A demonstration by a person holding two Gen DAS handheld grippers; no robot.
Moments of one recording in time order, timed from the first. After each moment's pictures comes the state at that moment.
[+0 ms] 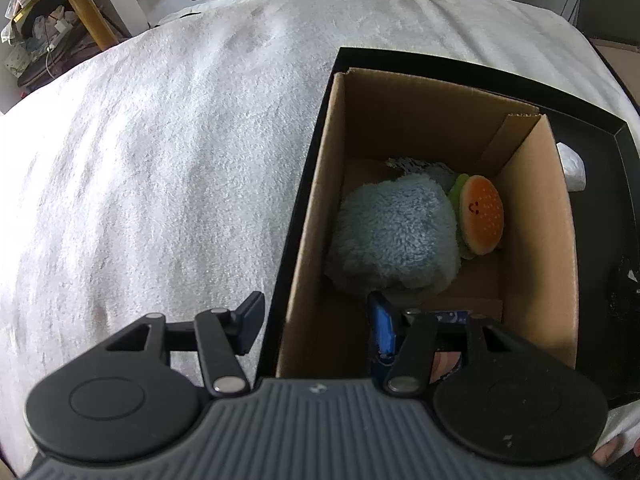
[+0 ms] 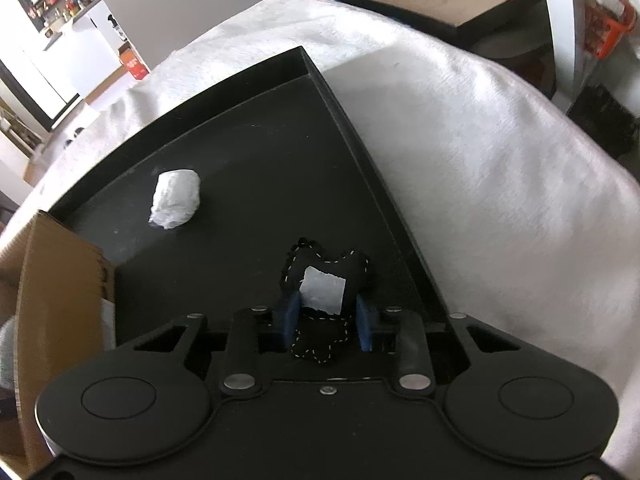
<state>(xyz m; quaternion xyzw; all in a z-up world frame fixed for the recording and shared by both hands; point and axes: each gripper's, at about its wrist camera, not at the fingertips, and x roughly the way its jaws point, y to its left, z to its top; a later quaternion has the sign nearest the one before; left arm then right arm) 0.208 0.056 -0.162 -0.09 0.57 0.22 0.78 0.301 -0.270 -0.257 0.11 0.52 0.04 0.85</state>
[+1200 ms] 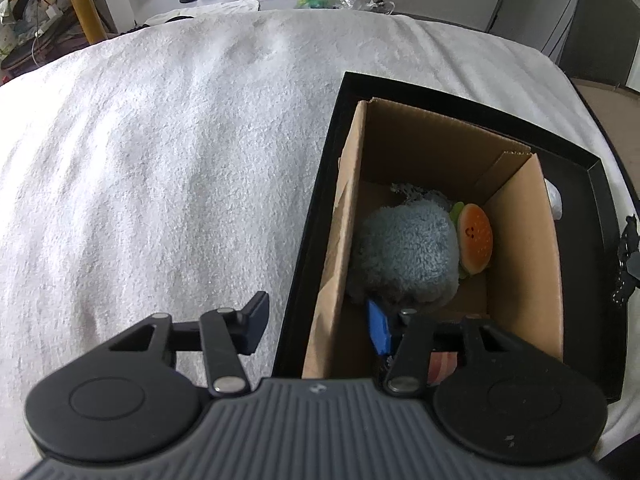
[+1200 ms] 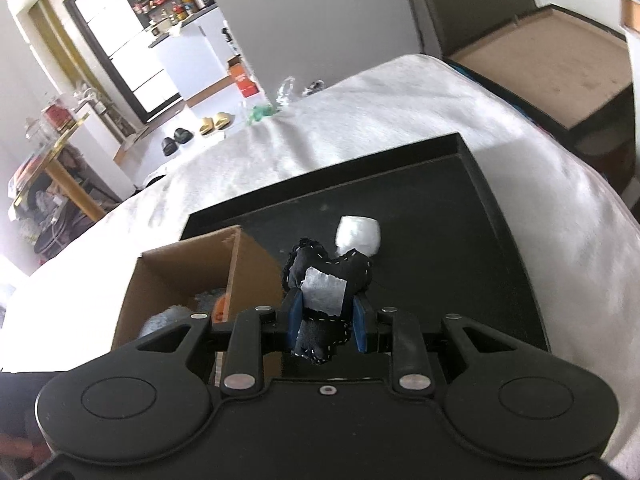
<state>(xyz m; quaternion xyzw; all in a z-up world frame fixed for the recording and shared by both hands) 0.188 0.084 -0.148 -0.14 0.53 0.19 0.81 0.272 -0.204 -0.160 0.09 0.46 0.18 0.87</state>
